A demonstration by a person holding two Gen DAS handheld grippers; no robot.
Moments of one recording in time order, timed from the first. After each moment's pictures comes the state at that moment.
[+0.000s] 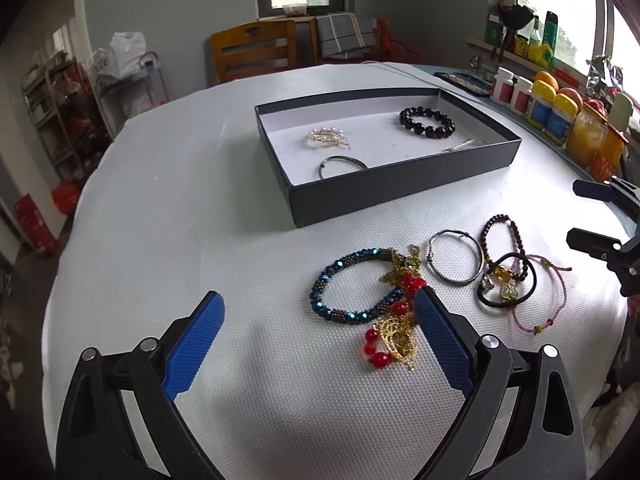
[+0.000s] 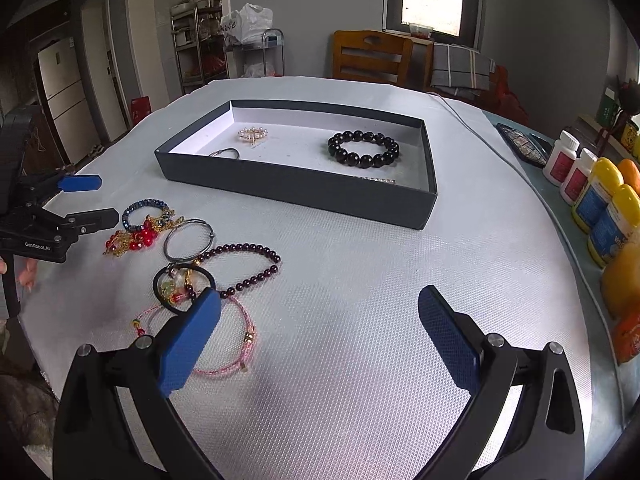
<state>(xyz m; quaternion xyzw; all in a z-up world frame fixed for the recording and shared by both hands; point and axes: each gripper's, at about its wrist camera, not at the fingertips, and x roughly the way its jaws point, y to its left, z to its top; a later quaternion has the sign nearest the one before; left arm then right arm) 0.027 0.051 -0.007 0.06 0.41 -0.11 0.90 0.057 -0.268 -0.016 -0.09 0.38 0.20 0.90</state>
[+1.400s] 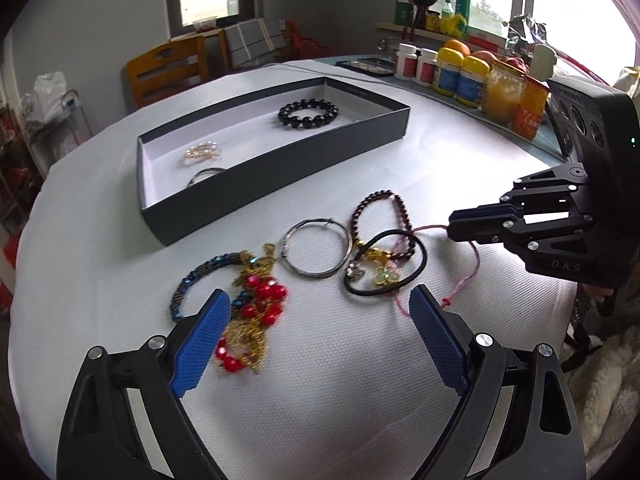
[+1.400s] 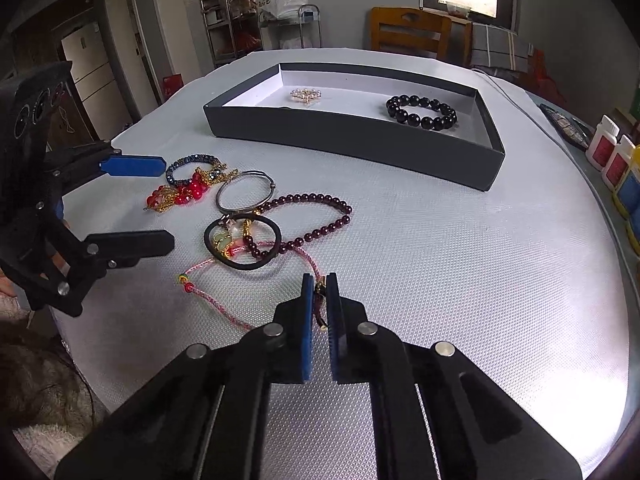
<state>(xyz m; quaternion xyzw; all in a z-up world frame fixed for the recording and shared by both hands) 0.002 -0.023 -0.010 0.11 0.40 -0.25 0.88 0.040 -0.246 -0.037 -0.09 0.42 0.26 0.87</state>
